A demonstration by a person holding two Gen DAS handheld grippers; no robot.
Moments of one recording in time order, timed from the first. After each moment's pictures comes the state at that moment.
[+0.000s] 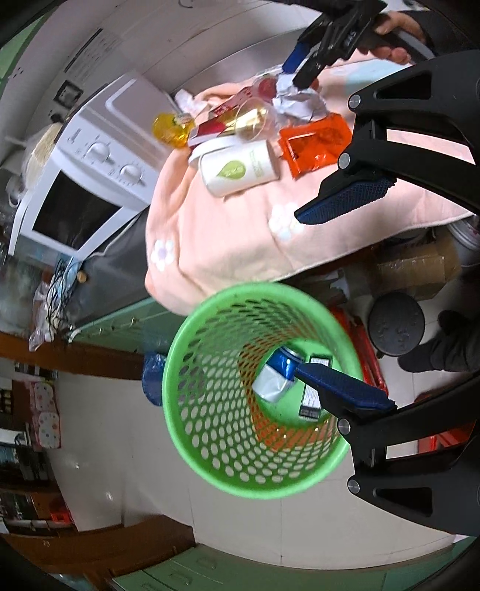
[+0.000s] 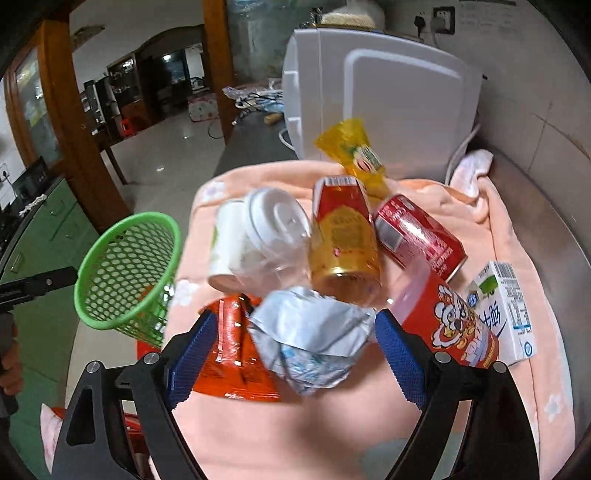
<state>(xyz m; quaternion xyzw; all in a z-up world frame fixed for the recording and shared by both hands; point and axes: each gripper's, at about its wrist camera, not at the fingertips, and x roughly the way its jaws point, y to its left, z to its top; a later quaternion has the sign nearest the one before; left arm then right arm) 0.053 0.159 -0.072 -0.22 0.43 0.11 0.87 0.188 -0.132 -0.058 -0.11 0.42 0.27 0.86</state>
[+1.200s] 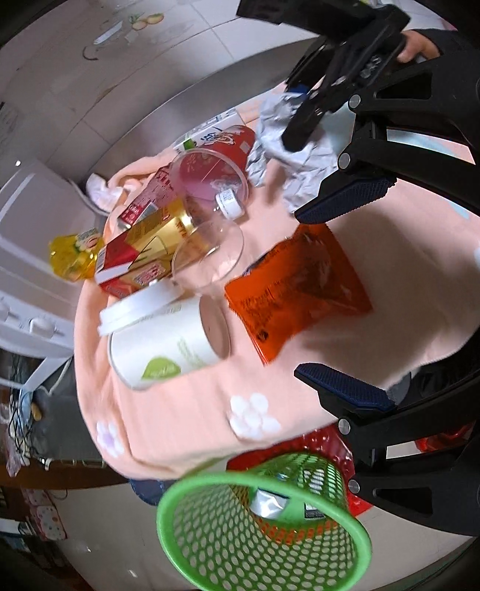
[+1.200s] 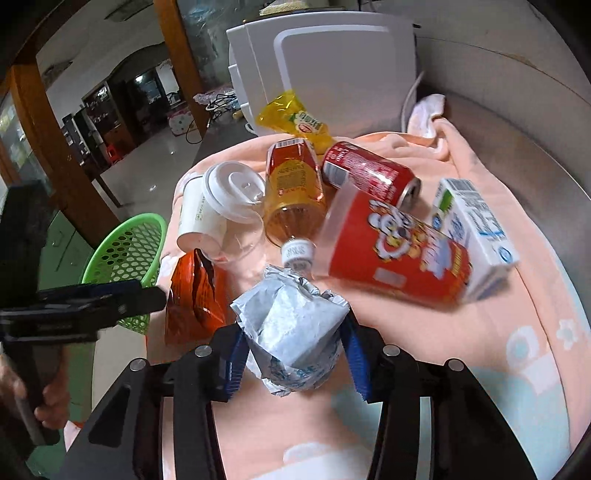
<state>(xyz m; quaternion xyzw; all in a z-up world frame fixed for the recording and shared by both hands) 0.131 0.019 -0.096 -0.18 0.49 -0.05 0.85 0.158 -0.204 -0.070 -0.03 0.44 0.24 0.86</state>
